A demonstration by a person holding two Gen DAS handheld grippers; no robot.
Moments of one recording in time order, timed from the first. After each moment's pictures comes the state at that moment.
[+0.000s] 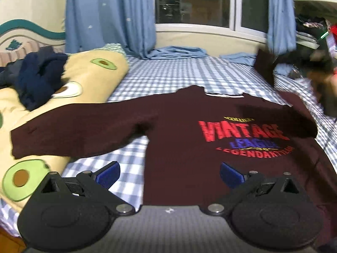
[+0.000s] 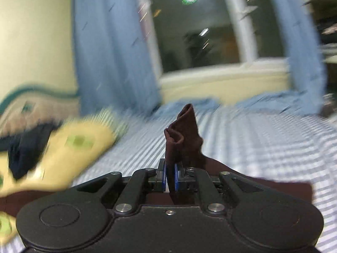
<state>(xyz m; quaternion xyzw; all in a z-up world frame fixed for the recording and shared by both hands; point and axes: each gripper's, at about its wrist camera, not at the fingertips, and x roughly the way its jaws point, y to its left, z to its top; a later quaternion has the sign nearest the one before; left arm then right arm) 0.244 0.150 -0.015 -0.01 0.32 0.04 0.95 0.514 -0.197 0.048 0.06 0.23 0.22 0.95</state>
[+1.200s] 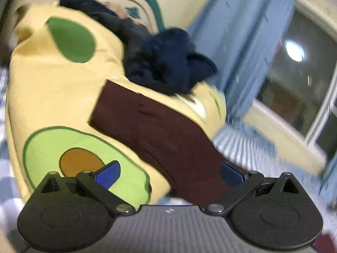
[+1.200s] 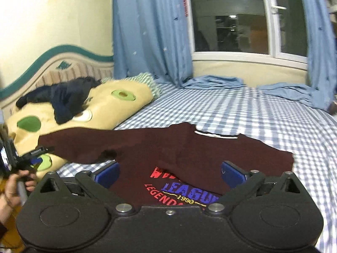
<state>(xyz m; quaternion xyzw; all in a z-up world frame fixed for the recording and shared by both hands) 0.241 0.386 -0.112 -0.30 0.11 0.22 0.92 0.295 -0.205 0.084 0.01 0.26 0.26 0.93</state>
